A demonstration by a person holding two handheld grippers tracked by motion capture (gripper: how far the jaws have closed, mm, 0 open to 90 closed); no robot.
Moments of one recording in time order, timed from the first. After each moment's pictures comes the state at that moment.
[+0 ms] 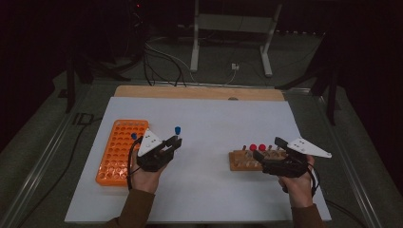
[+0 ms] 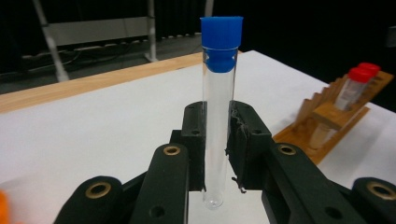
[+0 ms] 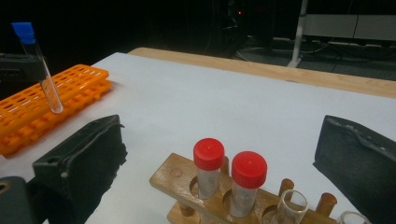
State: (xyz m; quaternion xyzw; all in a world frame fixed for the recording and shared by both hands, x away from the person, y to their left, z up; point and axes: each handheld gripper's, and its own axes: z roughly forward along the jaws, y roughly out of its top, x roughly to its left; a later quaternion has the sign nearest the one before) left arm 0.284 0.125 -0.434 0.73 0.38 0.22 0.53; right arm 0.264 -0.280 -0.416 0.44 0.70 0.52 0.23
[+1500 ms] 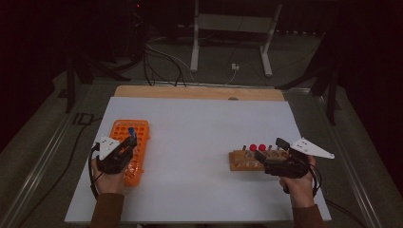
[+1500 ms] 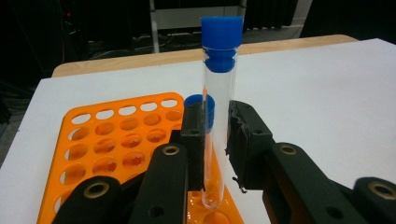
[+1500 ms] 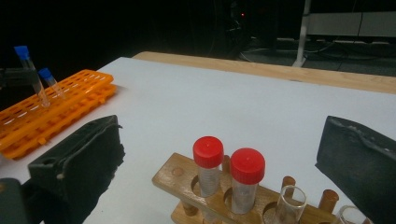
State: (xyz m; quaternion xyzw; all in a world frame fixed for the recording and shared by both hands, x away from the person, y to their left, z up) left arm 0.281 0.220 -0.463 0.68 0.49 0.31 0.46; right arm 0.264 -0.286 -0.418 0.44 0.69 0.53 0.21
